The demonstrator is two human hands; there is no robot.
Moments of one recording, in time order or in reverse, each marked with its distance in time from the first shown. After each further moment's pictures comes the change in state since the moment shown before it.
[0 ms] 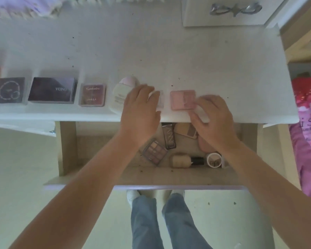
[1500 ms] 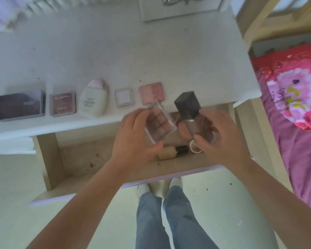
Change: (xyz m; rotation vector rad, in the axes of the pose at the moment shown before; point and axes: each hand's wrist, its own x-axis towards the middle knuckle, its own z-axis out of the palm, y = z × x) left_hand -0.039 0.055 -0.010 -0.334 -0.169 -0.106; right_hand -0.074 -0.003 -0.064 0.104 -0.095 0.330
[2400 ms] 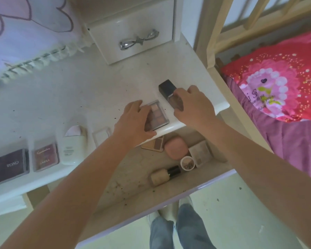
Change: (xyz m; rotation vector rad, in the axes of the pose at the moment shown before) left_hand 0.118 0.040 0.004 0.338 -0.455 0.162; right_hand 0.097 0.023 -0.026 -0.319 -0.070 0.257
